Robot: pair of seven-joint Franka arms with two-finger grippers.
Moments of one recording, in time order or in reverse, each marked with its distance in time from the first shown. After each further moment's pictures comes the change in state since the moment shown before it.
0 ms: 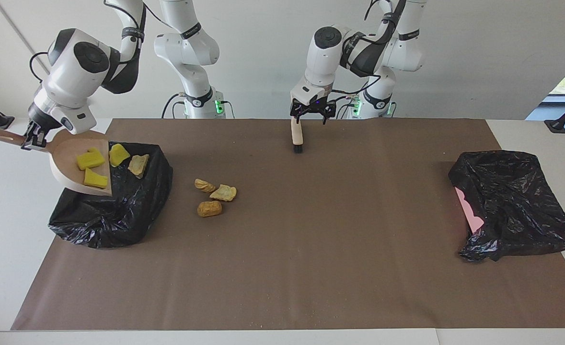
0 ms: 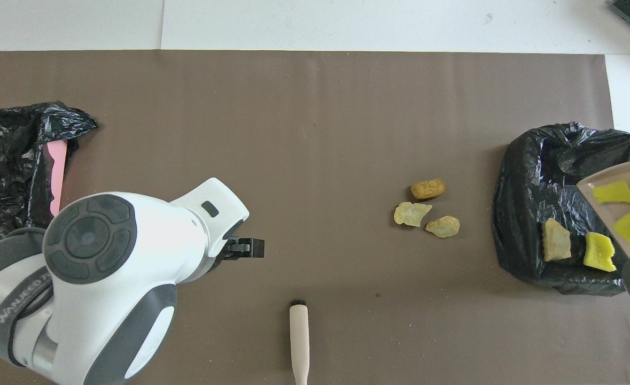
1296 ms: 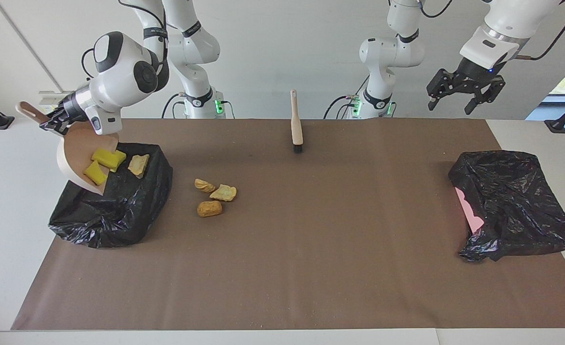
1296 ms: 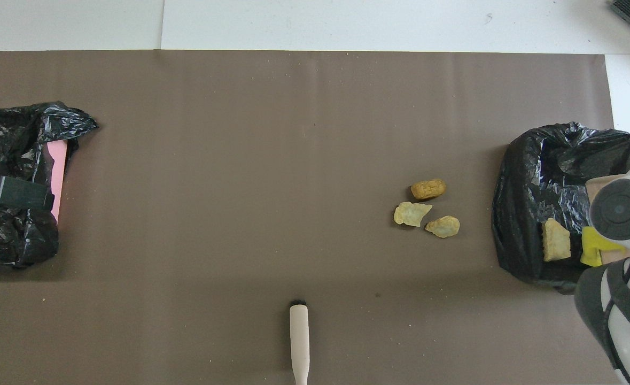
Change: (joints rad) left arm 0.138 0.061 0.299 0.479 0.063 -0.497 0.442; right arm 0.186 -0.053 0.009 -0.079 -0.100 -0.360 0.357
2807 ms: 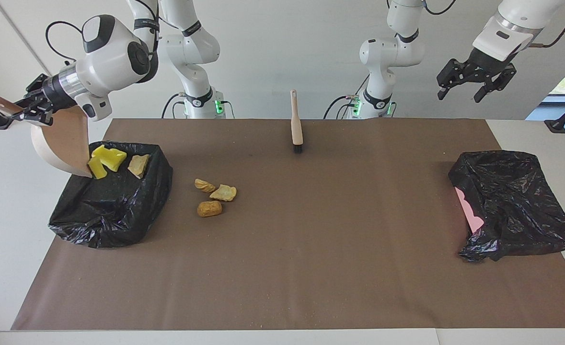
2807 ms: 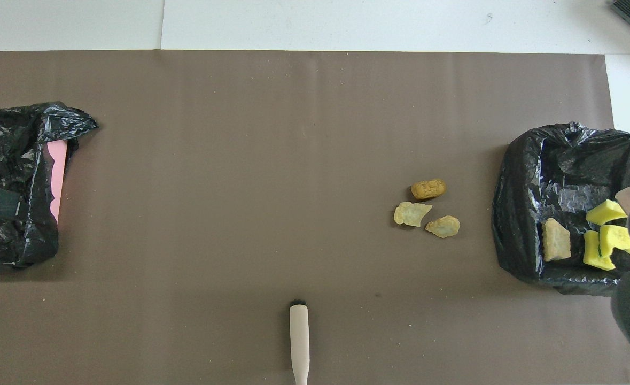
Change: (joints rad) left arm 0.033 0.030 -0.018 0.062 0.006 -0.067 0.000; right arm -0.049 -0.066 -0.026 0.047 -0.075 0.102 -0.302
